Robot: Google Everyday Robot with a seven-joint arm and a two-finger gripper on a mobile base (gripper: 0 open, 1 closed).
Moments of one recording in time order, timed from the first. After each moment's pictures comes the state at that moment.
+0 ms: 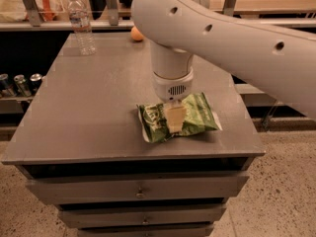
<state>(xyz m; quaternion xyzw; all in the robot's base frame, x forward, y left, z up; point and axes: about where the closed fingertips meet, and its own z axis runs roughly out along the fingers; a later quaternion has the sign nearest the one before) 0.497 -0.051 0.831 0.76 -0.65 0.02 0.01</state>
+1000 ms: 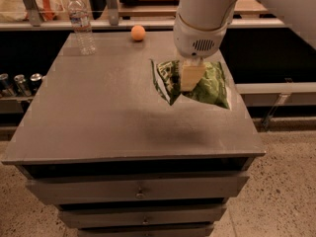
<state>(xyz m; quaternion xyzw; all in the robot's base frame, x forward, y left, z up) 0.517 -0.076 0.942 0.72 -0.68 0.06 -0.12</state>
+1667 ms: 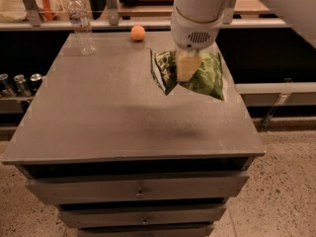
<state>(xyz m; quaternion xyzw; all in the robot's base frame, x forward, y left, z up) 0.535 -0.072 0.953 0.70 -0.69 0.08 -0.14</state>
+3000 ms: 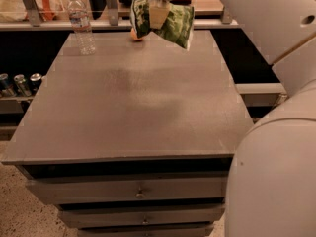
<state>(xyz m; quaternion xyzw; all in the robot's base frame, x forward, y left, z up) 0.697 -0.022 1.007 0.66 -0.70 0.13 -0.24</state>
